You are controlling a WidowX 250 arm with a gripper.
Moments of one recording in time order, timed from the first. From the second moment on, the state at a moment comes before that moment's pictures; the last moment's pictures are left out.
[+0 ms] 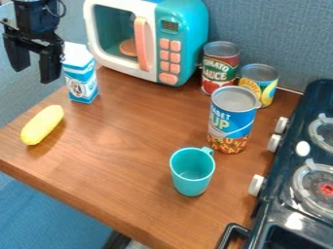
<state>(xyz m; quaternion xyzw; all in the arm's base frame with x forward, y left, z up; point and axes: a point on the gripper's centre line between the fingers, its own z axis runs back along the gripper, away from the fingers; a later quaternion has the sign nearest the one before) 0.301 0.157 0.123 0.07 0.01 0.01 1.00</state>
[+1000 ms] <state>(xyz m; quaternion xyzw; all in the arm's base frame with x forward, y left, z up) 0.289 0.169 0.037 0.03 0.10 0.07 0.99</state>
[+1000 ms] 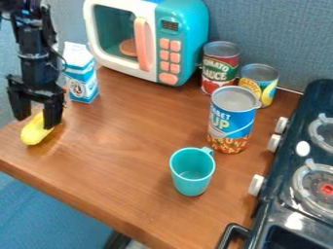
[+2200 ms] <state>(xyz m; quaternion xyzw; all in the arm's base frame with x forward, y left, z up) 0.297 0.102 0.065 0.05 0.09 0.00 0.99</state>
